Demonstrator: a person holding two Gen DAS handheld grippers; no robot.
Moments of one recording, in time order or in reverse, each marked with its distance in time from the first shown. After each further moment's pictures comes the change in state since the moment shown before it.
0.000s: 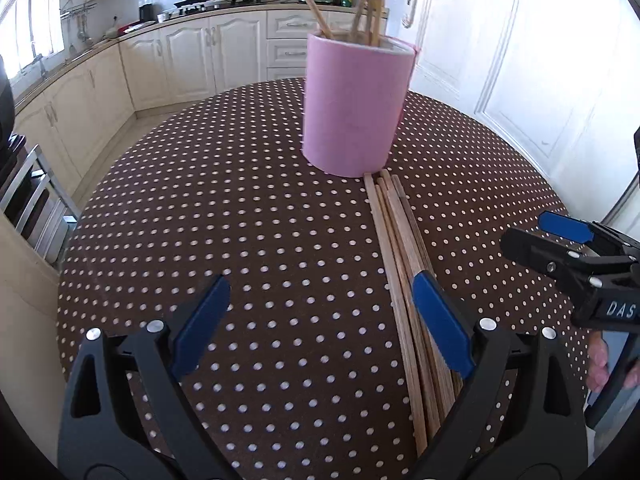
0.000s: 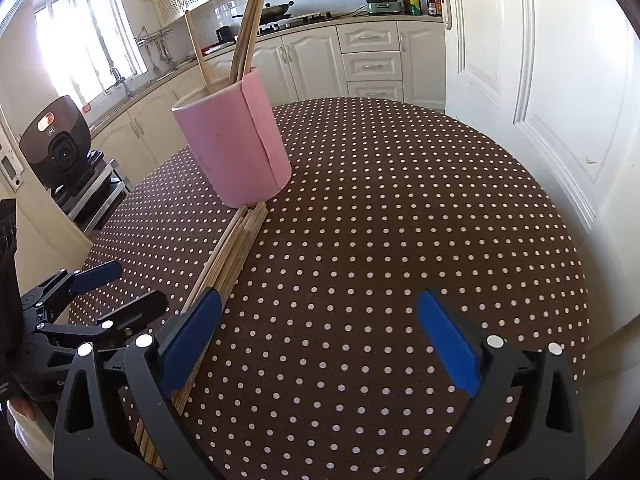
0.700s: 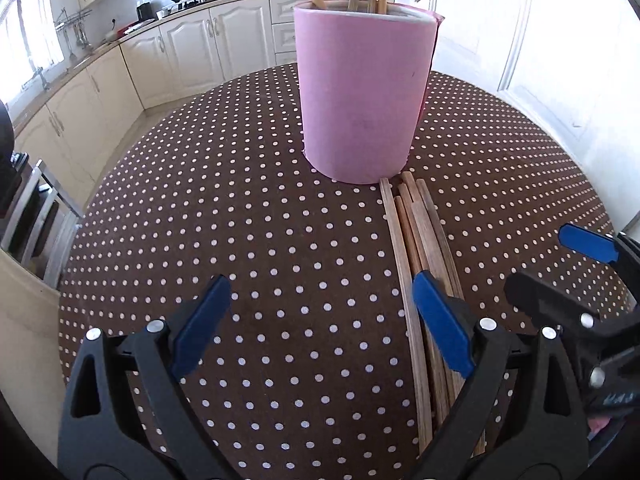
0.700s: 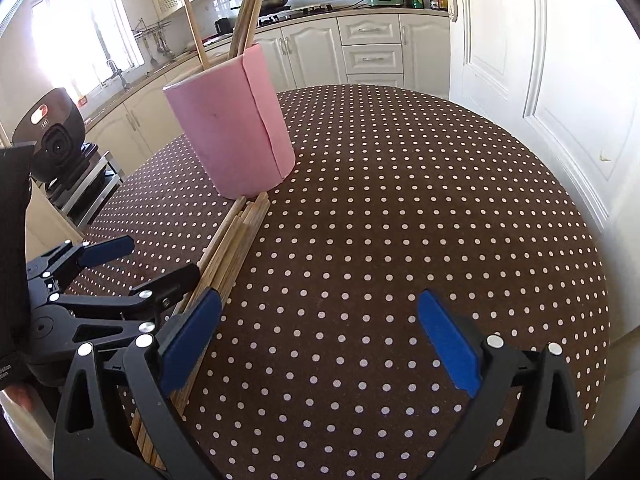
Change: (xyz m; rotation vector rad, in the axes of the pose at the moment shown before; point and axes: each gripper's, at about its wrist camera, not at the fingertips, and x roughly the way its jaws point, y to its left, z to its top) left arm 0.046 -0.015 0.042 0.050 0.078 0.107; right arm 0.020 0.008 0.002 -0.005 0.024 -0.009
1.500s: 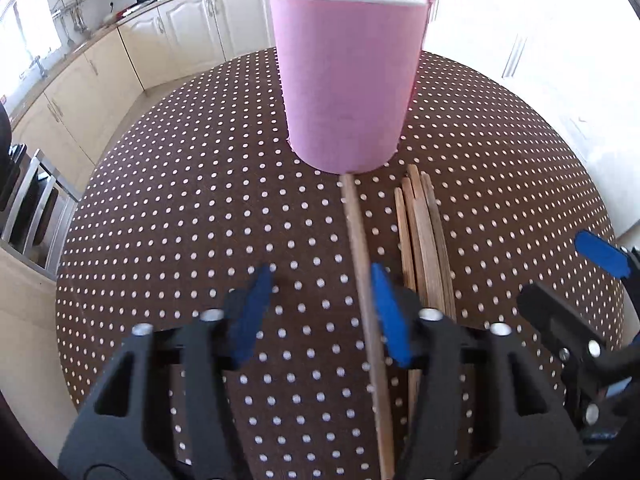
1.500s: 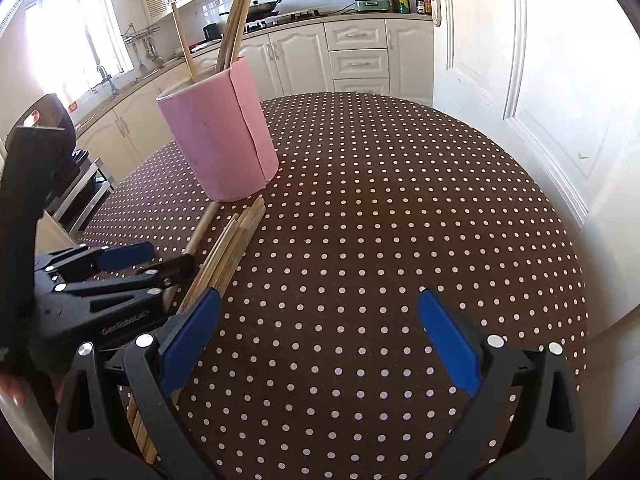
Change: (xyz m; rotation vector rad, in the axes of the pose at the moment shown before) left arm 0.013 -0.019 0.037 -0.030 0.086 -0.006; right arm -0.016 -0.016 -0.006 0.016 -0.018 -0.045
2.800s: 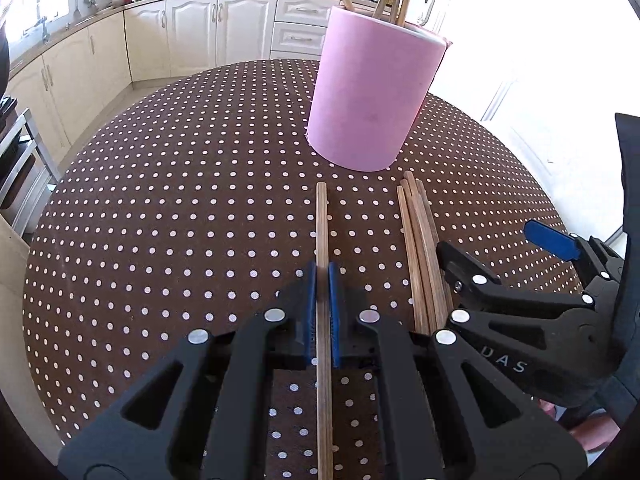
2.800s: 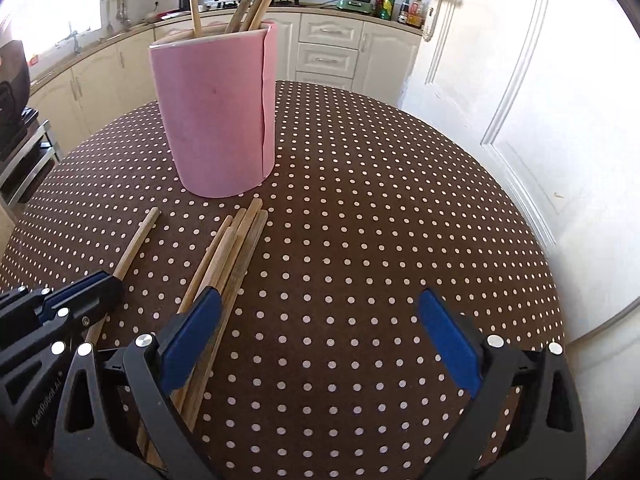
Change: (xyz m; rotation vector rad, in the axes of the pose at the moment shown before) left arm -0.024 0.053 -0.077 -0.130 -0.121 -0.166; right arm 0.047 0.064 0.021 -0.103 0.023 -0.282
